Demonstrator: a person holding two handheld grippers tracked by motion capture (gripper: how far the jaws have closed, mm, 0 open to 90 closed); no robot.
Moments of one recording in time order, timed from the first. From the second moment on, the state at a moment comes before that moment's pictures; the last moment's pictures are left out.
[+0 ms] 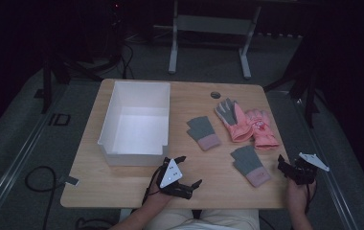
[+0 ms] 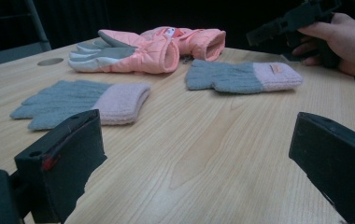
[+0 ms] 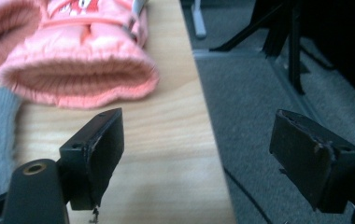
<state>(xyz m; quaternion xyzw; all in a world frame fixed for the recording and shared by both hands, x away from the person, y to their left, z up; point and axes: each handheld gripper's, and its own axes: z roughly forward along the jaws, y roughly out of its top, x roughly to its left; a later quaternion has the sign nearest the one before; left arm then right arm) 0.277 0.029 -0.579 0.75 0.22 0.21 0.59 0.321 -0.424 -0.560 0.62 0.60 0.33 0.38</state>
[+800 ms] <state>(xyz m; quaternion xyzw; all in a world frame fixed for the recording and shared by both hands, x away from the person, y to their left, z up) 0.277 0.027 -0.578 0.75 0.22 0.20 0.59 0.329 -0.398 -0.512 0.60 0.66 0.28 0.35</state>
